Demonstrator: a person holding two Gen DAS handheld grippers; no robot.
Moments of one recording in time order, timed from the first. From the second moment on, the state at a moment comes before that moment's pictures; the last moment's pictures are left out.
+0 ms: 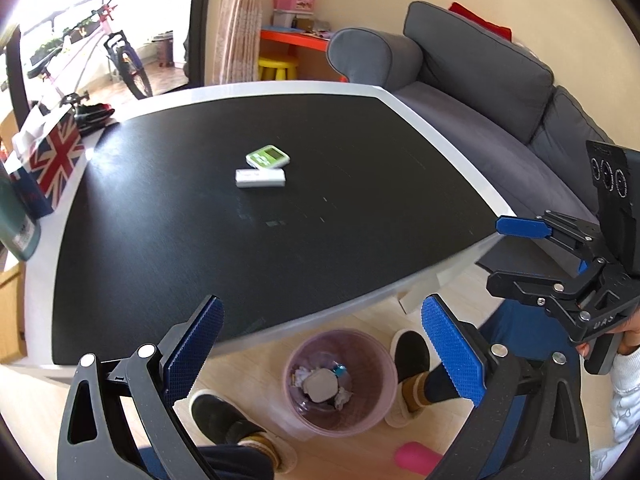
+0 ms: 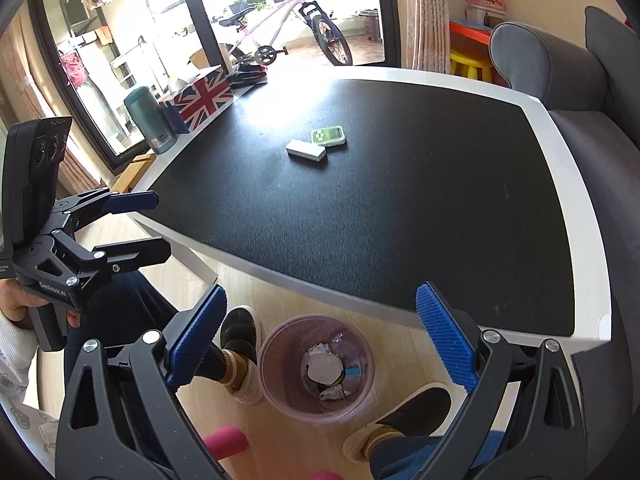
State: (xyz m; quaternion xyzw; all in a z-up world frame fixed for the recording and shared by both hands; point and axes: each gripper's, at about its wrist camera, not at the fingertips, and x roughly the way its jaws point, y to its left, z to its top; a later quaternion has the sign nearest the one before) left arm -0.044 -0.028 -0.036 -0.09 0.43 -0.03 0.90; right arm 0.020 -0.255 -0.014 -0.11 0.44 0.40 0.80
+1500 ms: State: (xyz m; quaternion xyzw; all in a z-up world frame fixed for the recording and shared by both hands) left arm 0.134 0.010 -0.105 -0.04 0.49 0.04 0.87; right arm 0.140 -0.196 -0.030 -0.13 0.45 0.38 0.80
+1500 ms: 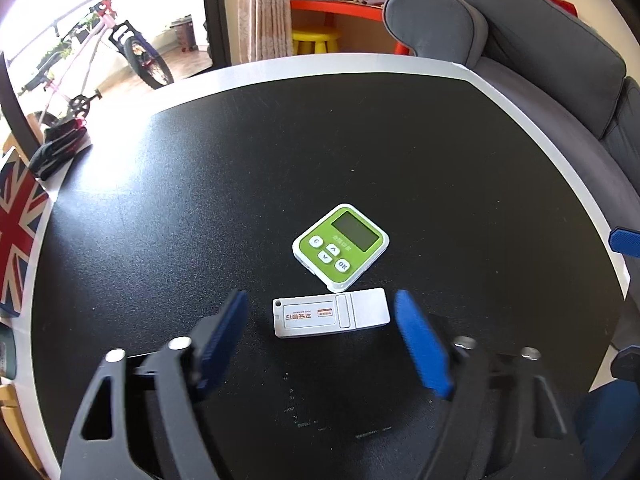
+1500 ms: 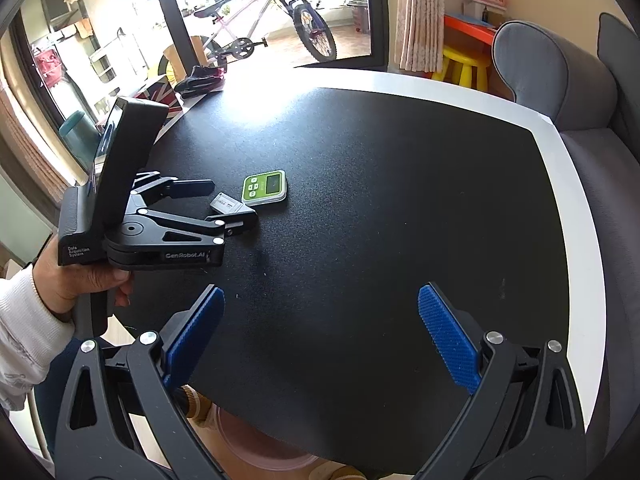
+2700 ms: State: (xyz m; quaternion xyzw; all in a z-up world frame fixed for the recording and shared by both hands) left arm 0.072 0.073 -0.065 -0.06 0.46 0.06 0.89; right arm 0.182 -0.074 -0.049 -0.19 0.47 0.39 0.77
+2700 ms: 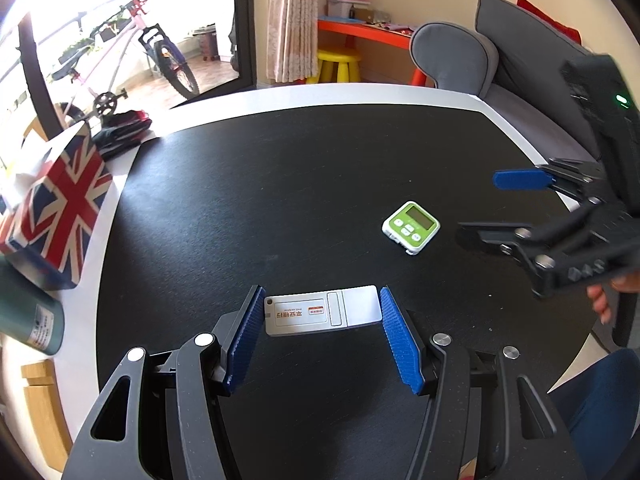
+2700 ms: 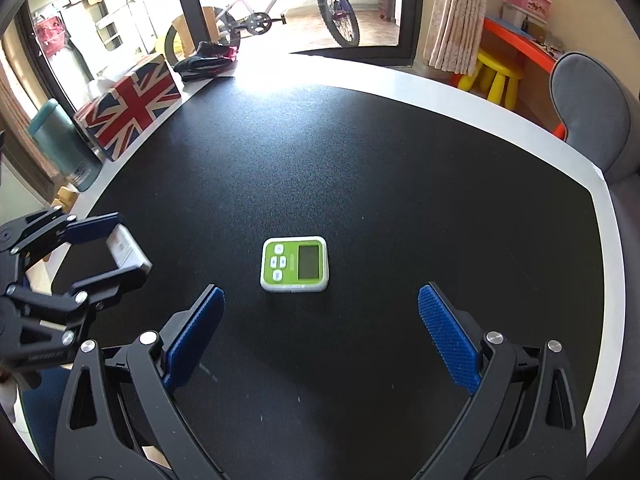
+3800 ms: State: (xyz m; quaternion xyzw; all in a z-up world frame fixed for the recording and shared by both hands) left arm 0.061 0.081 -0.077 -0.08 0.46 0.06 0.88; right arm 0.192 -0.031 -0.090 -0.23 0.49 0.38 0.75
